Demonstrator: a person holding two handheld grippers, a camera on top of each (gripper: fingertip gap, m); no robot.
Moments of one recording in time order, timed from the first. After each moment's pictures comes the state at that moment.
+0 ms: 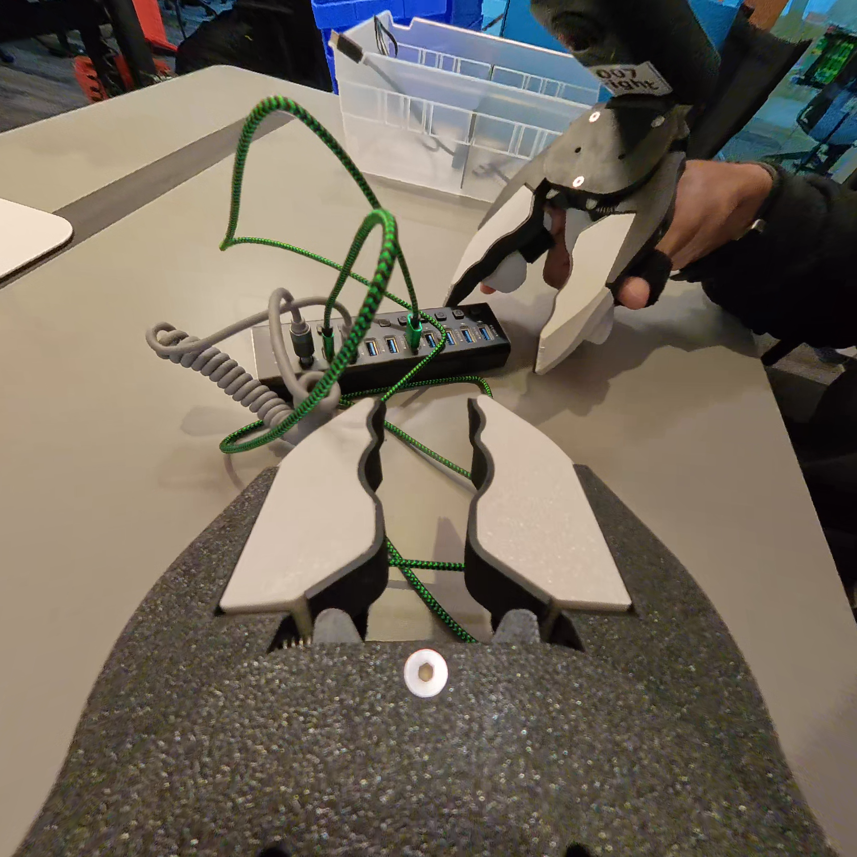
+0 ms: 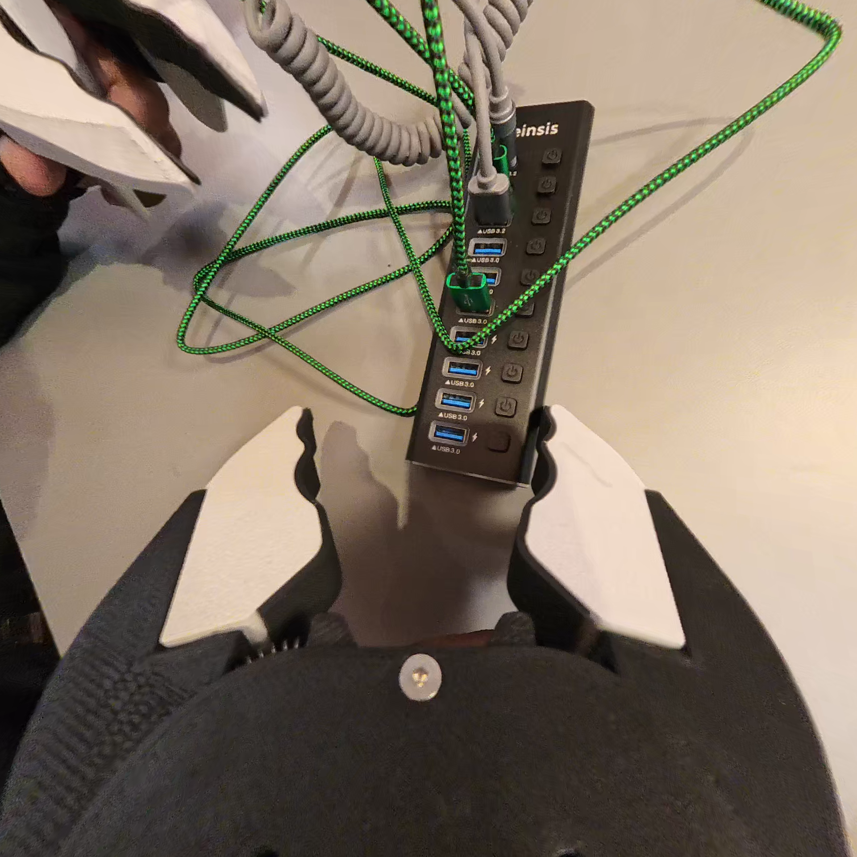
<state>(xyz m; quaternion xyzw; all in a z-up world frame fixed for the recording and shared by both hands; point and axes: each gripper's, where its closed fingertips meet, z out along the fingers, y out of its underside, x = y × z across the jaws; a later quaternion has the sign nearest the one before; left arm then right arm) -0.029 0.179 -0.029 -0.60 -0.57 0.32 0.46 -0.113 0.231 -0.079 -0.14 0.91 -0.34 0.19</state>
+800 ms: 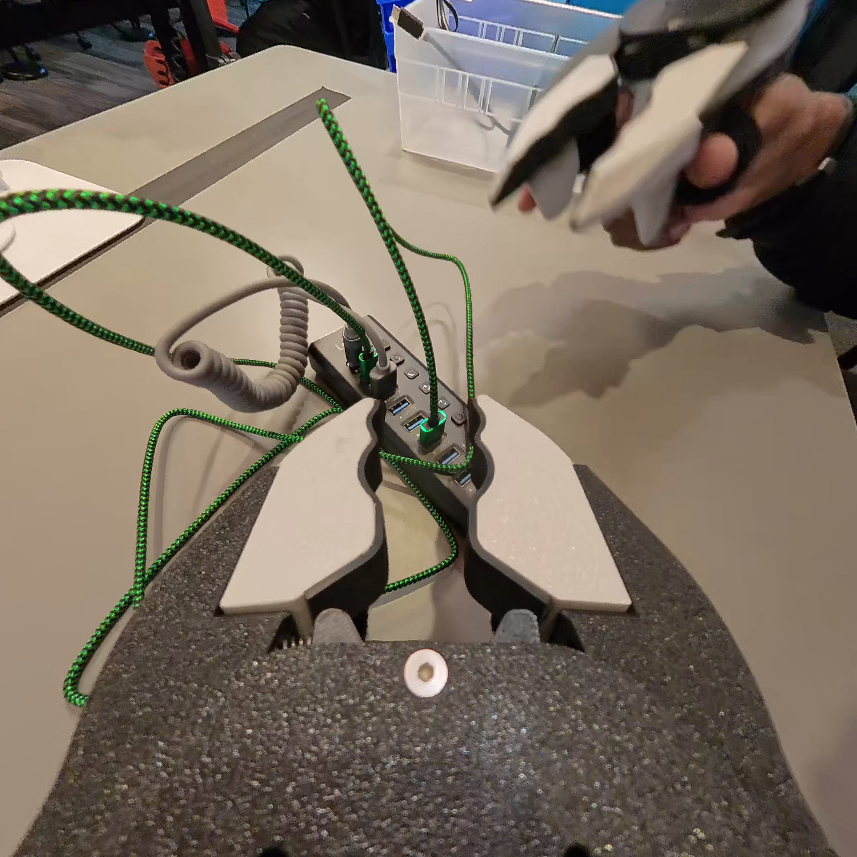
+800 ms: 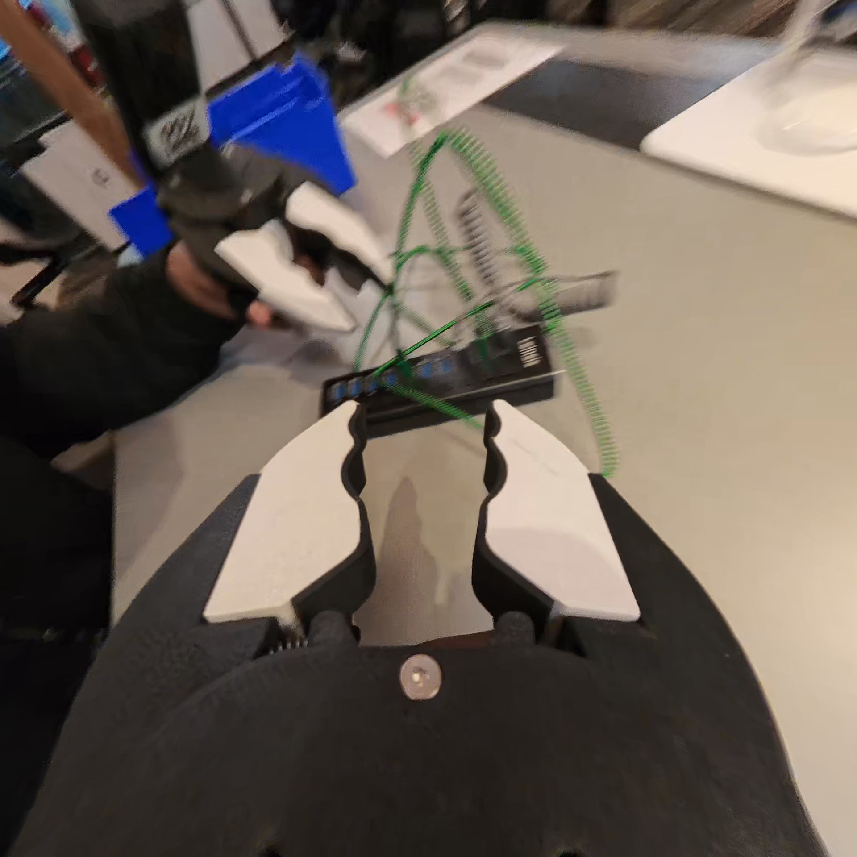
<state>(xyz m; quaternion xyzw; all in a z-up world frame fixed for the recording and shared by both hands) -0.025 0.160 -0.033 -0.59 -0.60 0.34 0.41 -0.110 0.206 -0.006 -0.18 0.82 -0.47 0.27</state>
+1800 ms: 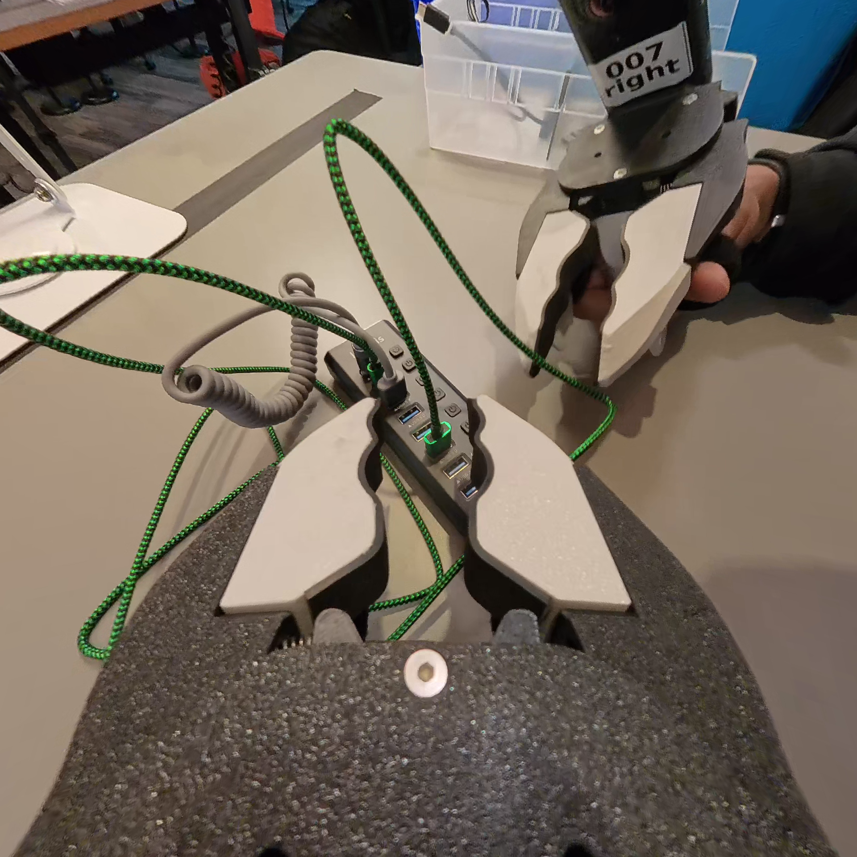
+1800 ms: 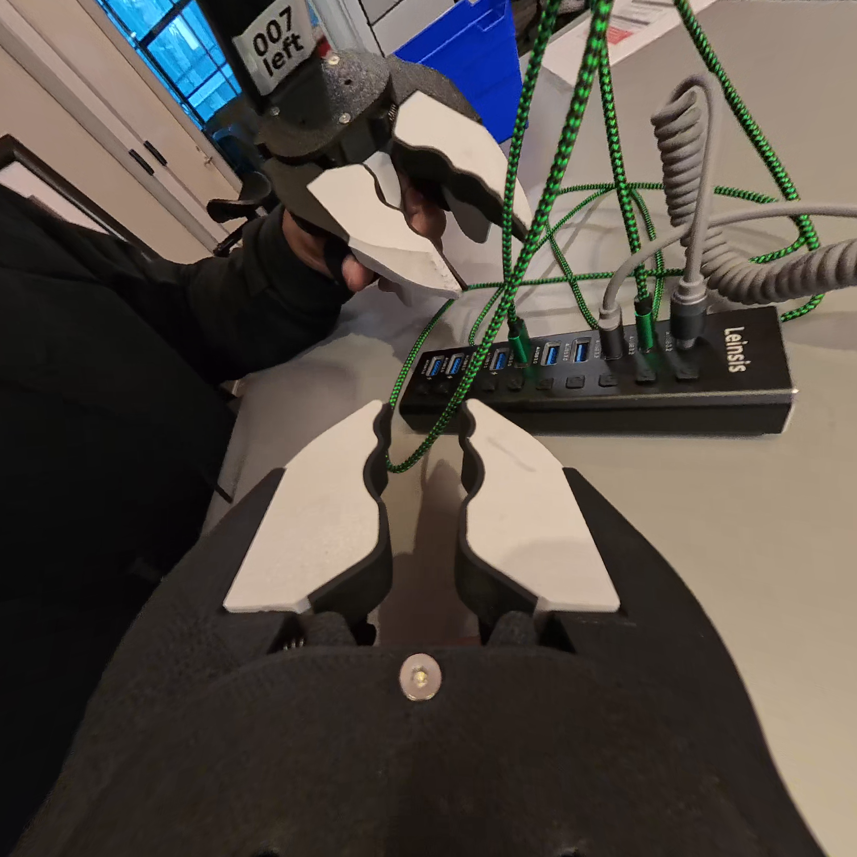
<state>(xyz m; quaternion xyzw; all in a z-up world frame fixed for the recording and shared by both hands) -0.030 0.159 -0.032 -0.59 -0.61 0.38 0.37 -0.047 0.218 -0.042 -0.27 0.76 -0.39 0.44</state>
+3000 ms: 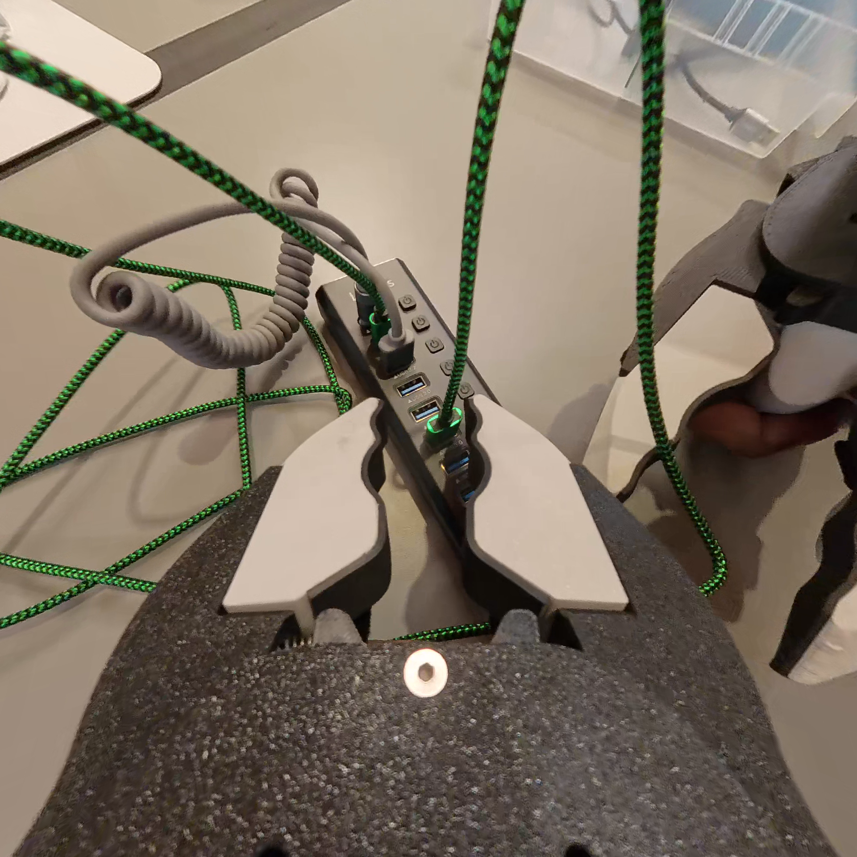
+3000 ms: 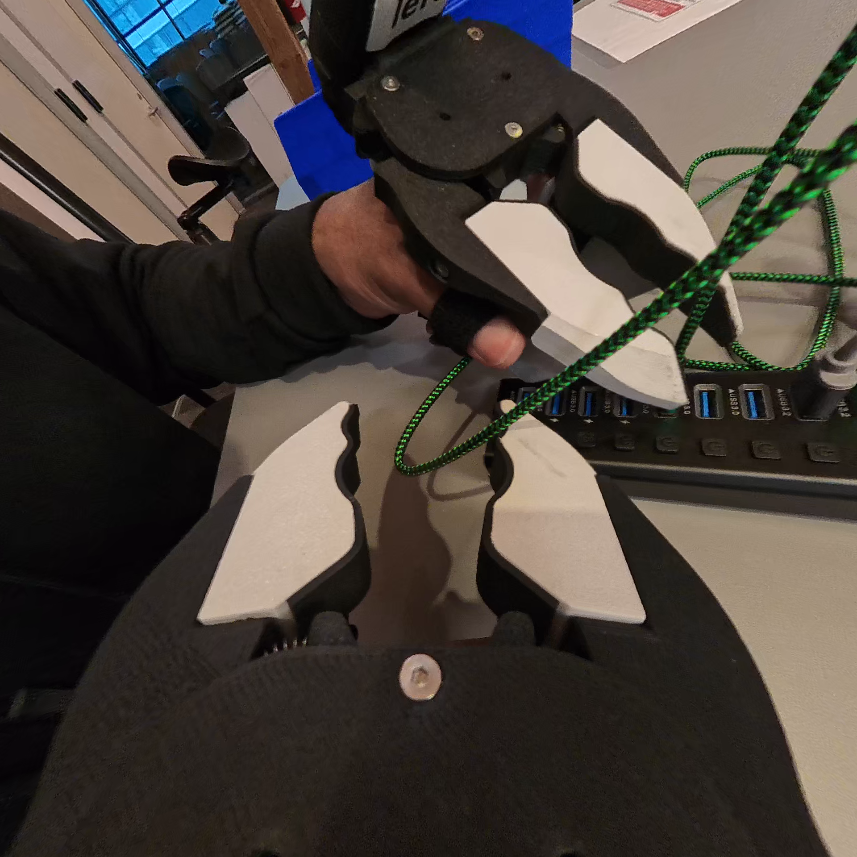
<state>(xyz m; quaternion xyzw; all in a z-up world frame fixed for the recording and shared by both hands) -0.043 0.157 -0.067 -0.55 -0.69 0.32 0.34 0.023 0.236 -0.048 -0.29 0.77 -0.40 0.39</state>
